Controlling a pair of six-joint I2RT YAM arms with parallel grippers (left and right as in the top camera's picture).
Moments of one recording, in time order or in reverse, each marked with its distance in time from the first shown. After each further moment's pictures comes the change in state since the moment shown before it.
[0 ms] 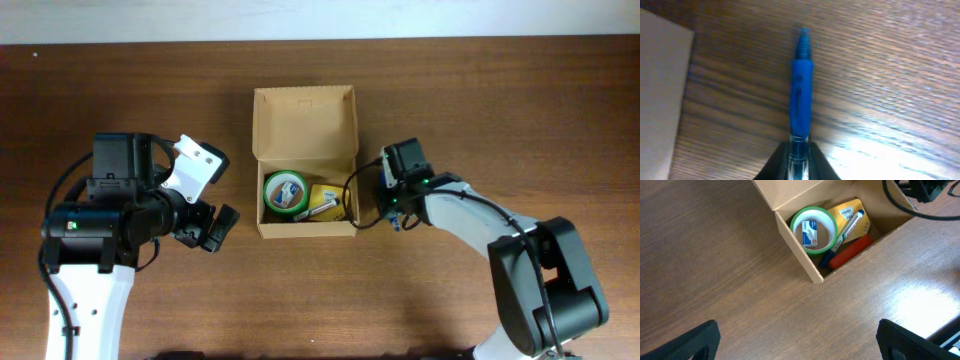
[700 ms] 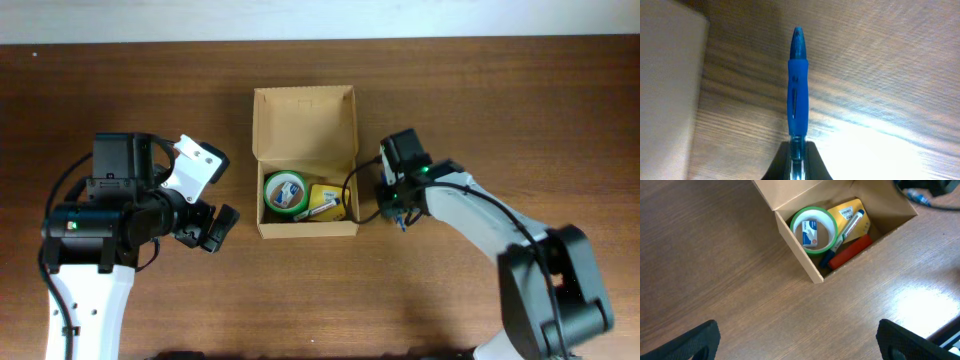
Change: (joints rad) left arm 0.000 0.000 0.000 0.000 0.000 0.000; right arm 0.005 -0.060 0.132 -0.246 0.030 0.004
